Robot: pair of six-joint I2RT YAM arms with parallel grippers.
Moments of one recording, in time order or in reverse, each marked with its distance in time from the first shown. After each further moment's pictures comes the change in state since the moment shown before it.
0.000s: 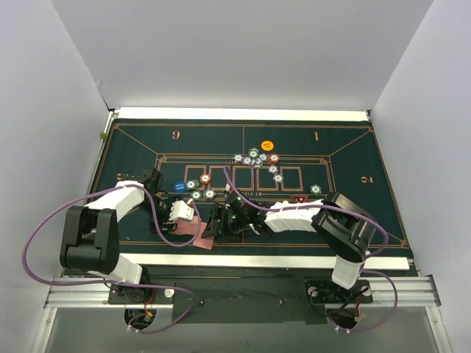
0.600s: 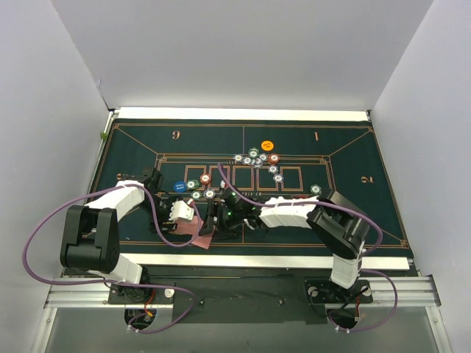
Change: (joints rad) left arm -0.002 0.002 0.000 0.000 -0.002 0.013; right arm -0.001 0.073 0.119 -0.065 -0.008 -0.050
